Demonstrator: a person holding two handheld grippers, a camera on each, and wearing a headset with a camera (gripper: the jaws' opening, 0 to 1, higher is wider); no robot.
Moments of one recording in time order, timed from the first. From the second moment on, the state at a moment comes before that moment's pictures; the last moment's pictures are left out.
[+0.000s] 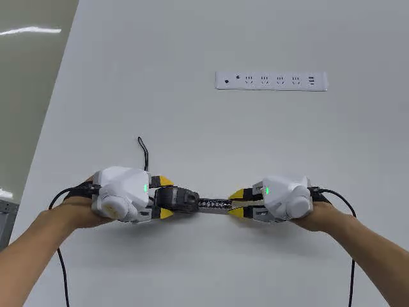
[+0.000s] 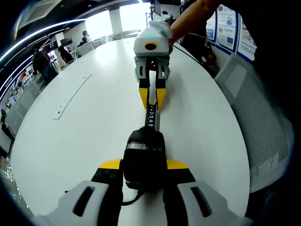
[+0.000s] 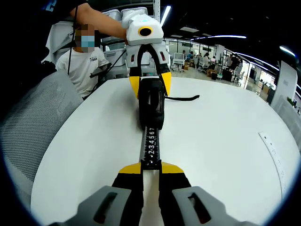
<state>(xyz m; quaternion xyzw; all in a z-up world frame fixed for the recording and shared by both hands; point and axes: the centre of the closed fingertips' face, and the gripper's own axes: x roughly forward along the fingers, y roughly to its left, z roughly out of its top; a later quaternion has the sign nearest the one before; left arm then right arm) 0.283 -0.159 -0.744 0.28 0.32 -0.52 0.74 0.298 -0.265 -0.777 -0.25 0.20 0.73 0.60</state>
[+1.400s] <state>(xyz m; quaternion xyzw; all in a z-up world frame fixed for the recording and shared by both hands) 0.285 -0.160 -0.745 0.28 0.32 -0.51 0.74 0.306 -0.299 -0.777 -0.24 0.20 0.74 0.60</state>
